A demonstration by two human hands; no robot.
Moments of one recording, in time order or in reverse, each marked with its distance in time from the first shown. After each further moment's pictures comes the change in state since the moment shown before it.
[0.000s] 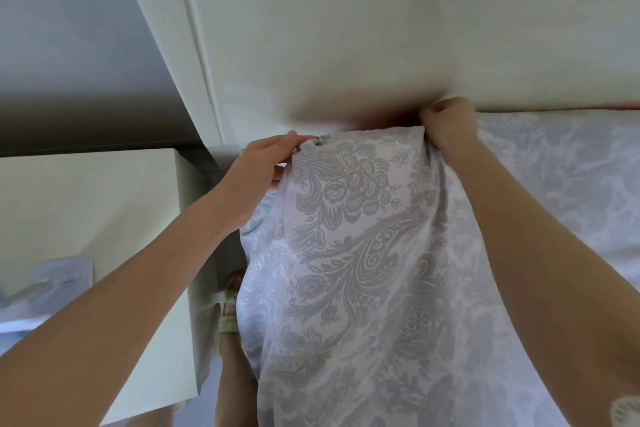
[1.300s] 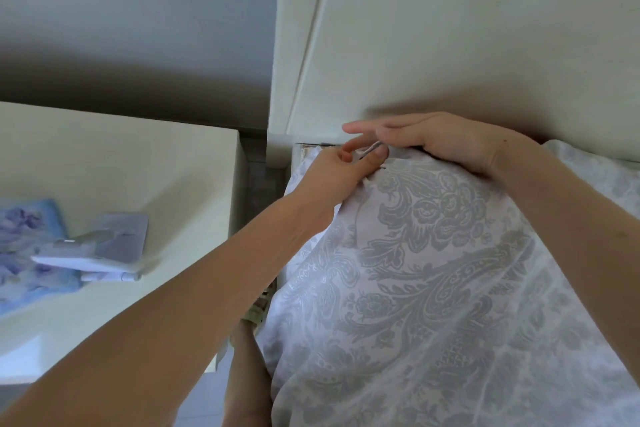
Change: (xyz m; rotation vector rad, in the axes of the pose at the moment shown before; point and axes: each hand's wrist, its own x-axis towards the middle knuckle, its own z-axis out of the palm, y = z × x) left_hand 0.001 -0.018 0.015 -0.283 0.144 -0.128; right_hand -0.091 -0.104 0.001 0.192 -1.160 -0.277
